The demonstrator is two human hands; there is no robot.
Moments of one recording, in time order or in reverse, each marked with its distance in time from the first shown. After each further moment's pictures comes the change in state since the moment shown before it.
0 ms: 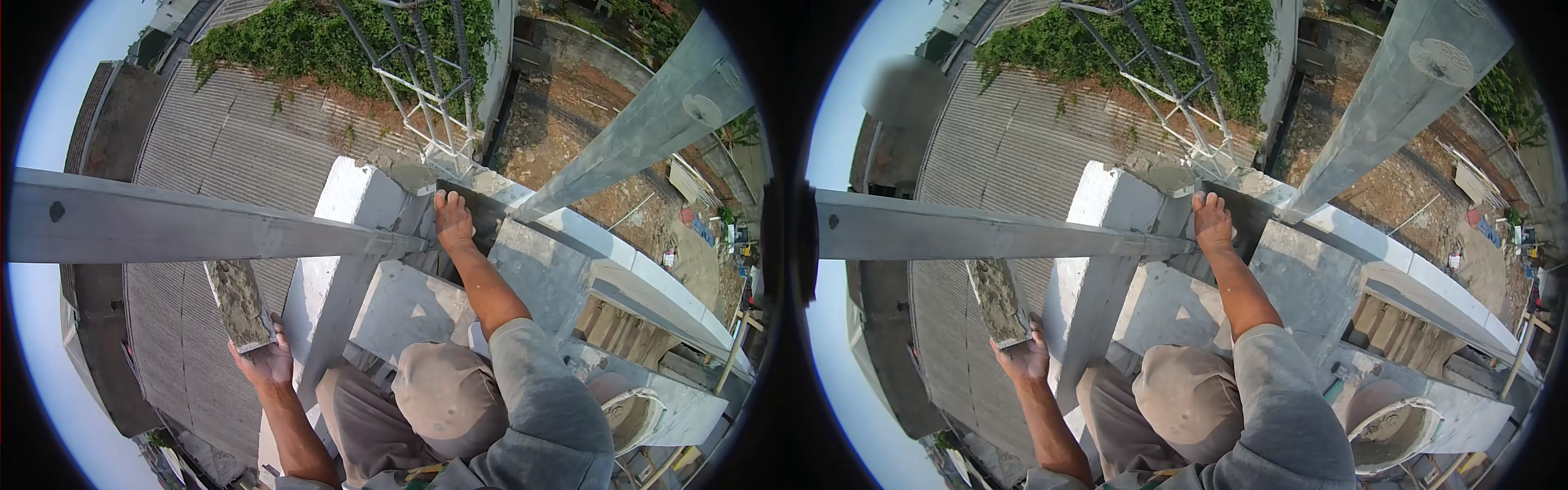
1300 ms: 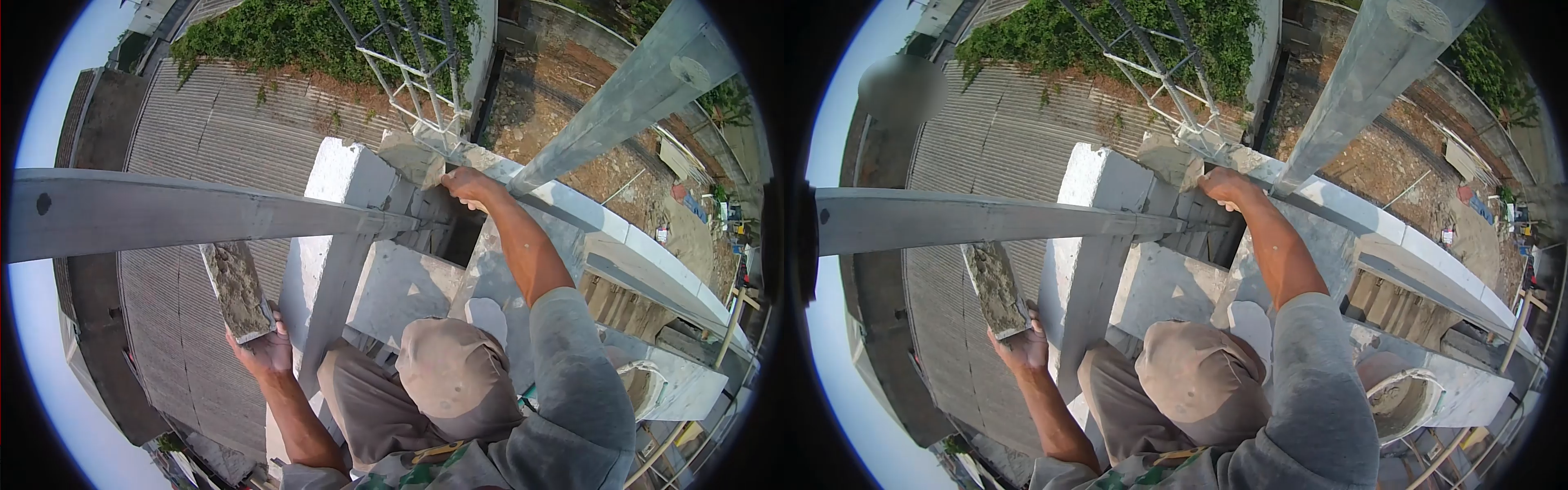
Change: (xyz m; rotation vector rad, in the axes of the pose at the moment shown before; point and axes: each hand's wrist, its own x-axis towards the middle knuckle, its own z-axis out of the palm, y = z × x) left_hand 0.001 0.006 -0.007 0.139 -0.064 -0.009; right_hand 0.049 0.057 -0.086 0.485 -0.860 0.240
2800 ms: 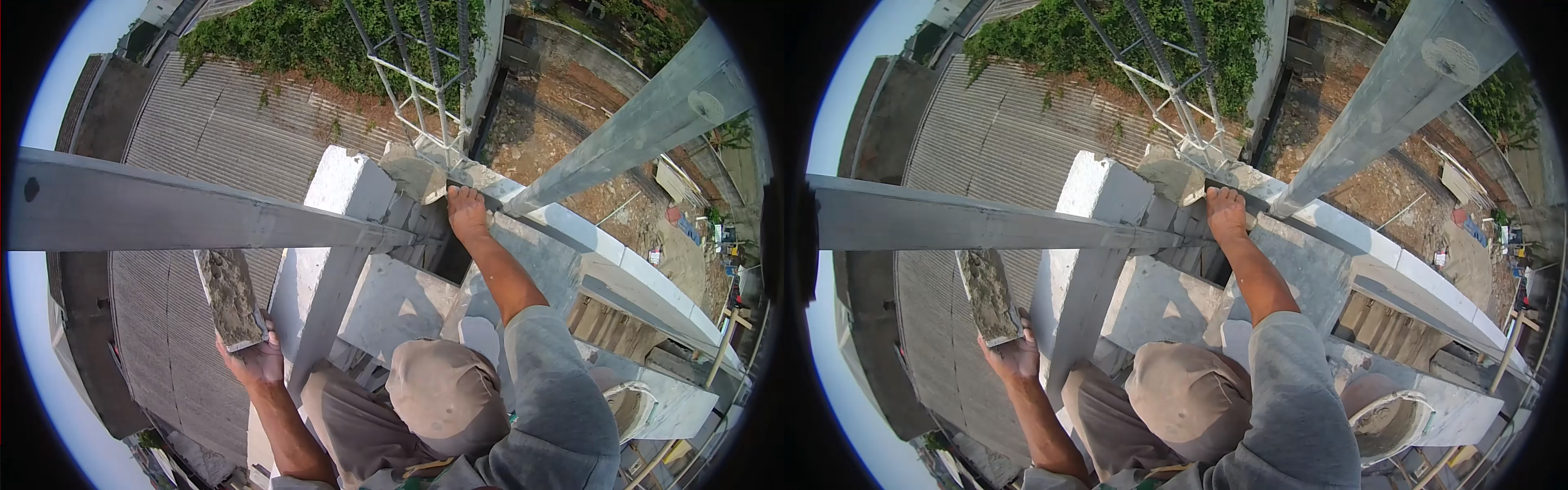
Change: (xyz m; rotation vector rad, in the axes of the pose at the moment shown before) left_hand 0.000 -0.006 0.007 -0.006 -0.002 0.057; right_hand 0.040 0.048 0.084 -0.834 0.924 -0.272
